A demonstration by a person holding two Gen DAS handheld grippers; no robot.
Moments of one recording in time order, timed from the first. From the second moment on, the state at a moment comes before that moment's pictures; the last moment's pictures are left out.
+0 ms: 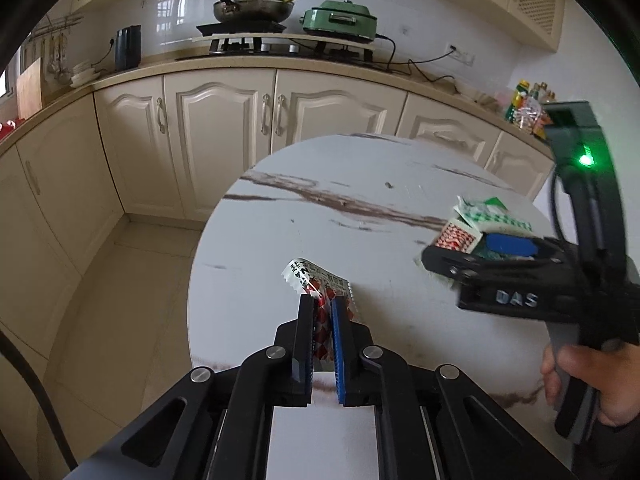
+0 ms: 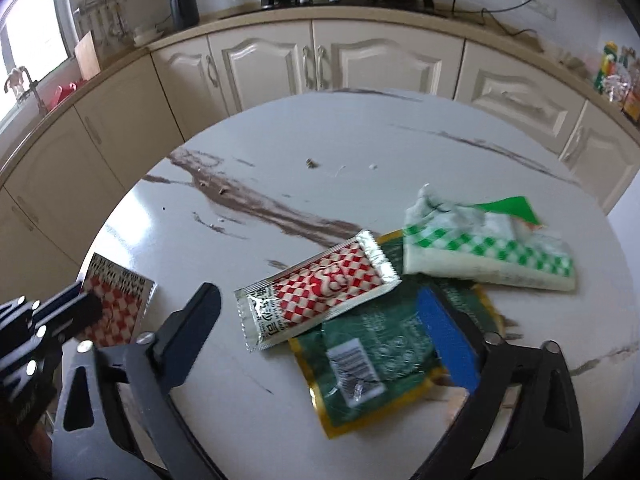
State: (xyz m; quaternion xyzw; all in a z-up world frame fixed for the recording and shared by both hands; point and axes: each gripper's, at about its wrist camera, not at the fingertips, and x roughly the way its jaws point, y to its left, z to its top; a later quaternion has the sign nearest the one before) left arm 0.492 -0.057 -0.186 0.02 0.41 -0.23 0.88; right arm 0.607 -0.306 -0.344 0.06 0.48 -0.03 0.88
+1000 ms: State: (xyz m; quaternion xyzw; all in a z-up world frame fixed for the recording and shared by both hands) left arm 0.458 -0.045 -0.187 -0.02 0.42 -0.24 0.88; right arm 0.587 -0.290 -0.323 0.06 0.47 -0.02 0.88
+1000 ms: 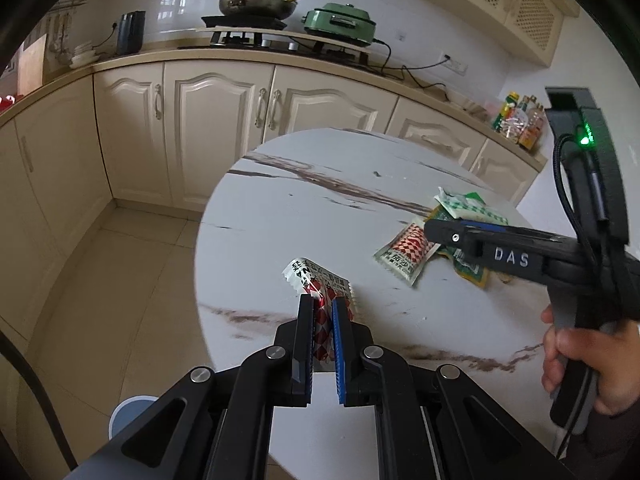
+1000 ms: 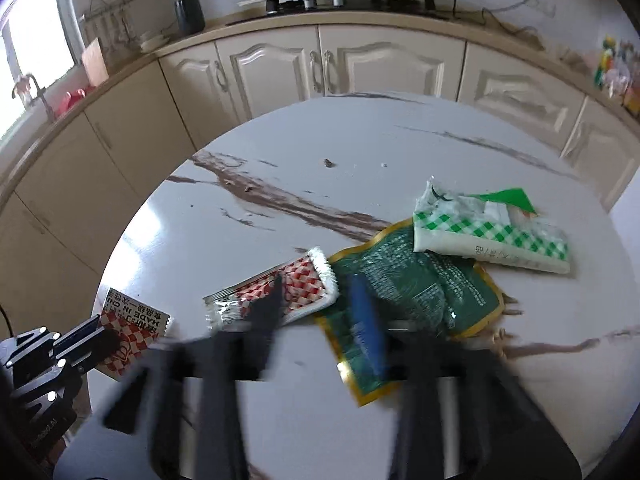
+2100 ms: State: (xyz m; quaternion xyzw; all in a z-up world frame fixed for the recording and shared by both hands) left arm 0.451 -0.030 -0.188 -0.04 0.42 -0.27 0.87; right arm 0.599 -0.255 -0.346 0.05 0.48 0.03 0.88
